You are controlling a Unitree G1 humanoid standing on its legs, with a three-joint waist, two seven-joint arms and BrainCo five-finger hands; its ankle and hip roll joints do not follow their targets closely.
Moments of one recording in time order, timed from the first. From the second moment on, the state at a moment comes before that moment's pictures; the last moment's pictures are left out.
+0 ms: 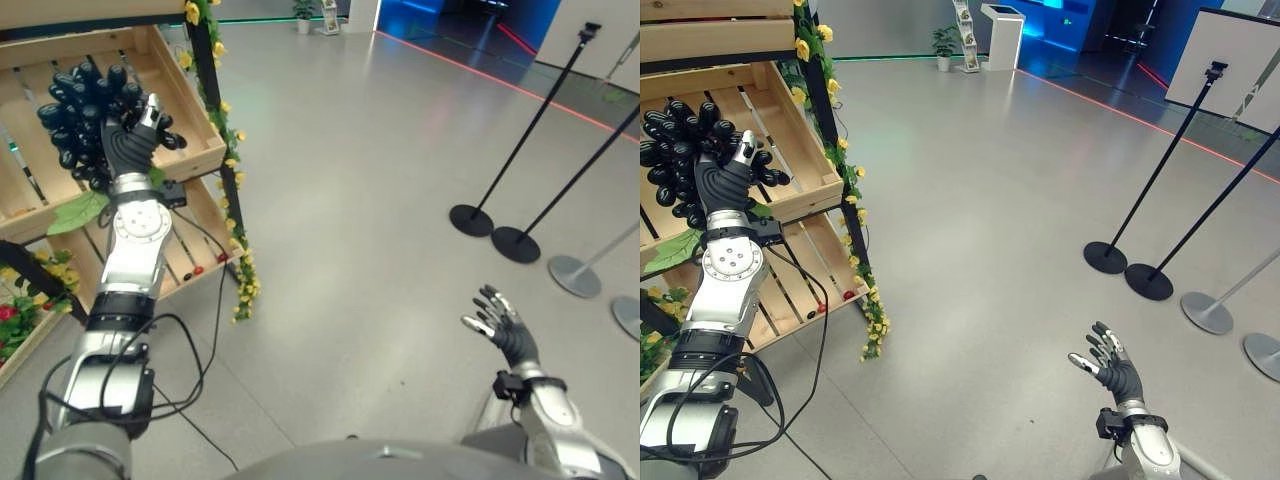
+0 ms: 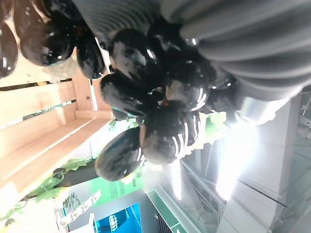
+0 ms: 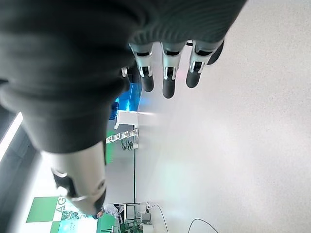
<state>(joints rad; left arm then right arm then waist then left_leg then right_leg) -0.53 0.61 0.03 0.35 -0.13 -0.18 0.43 0.28 -0.36 -0.06 0.29 0.39 -0.26 0.12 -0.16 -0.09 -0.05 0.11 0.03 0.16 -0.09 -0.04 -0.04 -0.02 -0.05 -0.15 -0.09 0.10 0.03</state>
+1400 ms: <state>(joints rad) -0.87 0.77 -0.14 0.78 -0.26 -0.14 0.32 0.30 -0.37 -0.06 0.29 0.39 -0.25 0.14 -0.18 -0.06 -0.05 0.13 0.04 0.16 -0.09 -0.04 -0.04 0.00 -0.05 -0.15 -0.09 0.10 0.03</state>
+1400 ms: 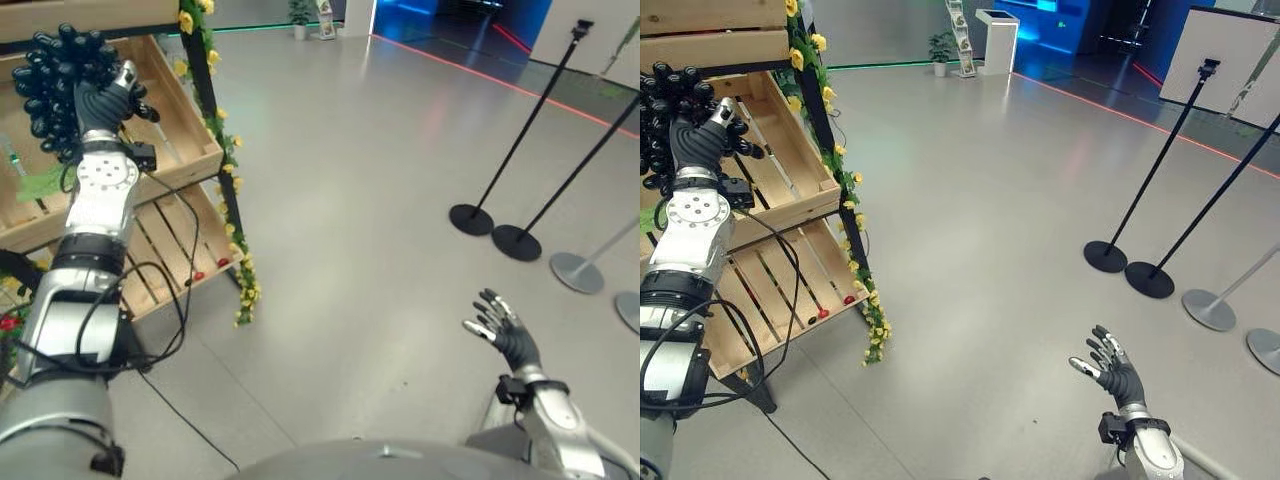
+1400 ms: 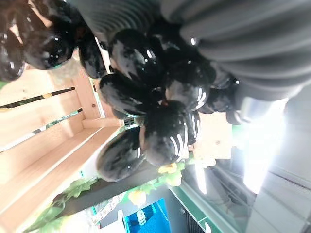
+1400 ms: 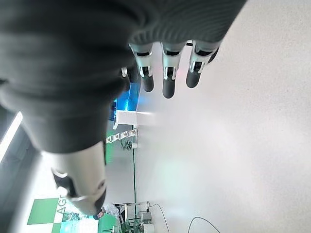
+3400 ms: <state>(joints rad) -0.89 0.65 -0.09 0.77 -0.72 -0.18 0.29 0.28 -0.38 -0.07 0.29 0.39 -0.25 0.11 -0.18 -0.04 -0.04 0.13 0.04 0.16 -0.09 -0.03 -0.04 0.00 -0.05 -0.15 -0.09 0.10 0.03</state>
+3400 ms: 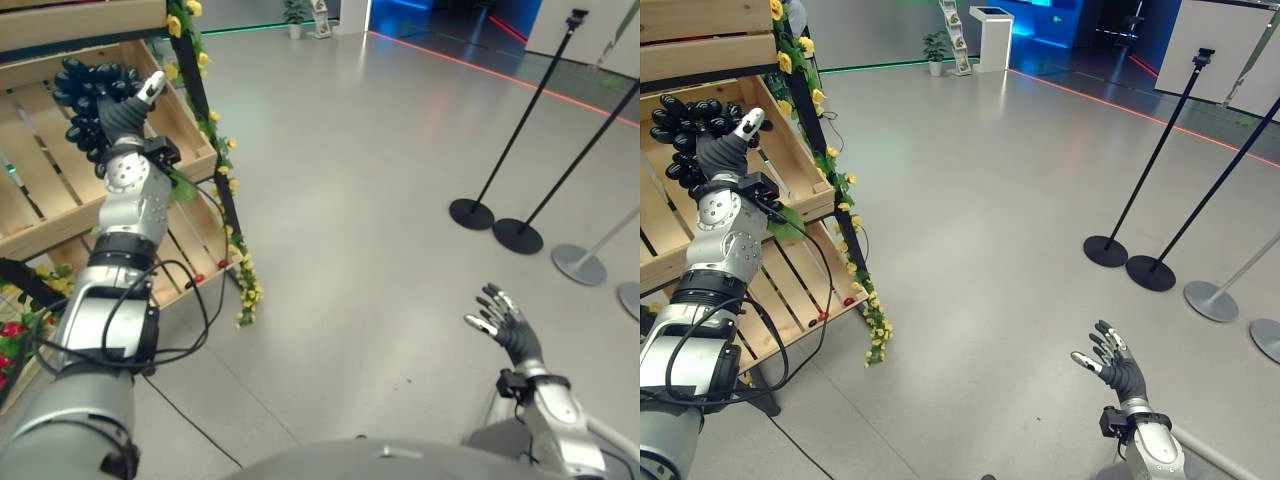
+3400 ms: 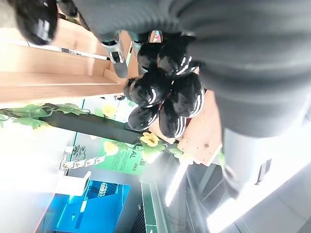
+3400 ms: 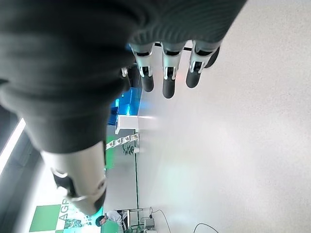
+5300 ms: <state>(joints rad) -1.19 0.79 -0.25 1.15 -0.53 -0.06 0.15 0.32 -0.41 -0.07 0.28 0.42 -0.23 0.17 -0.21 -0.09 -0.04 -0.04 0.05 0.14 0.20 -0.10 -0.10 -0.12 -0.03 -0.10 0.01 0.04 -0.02</state>
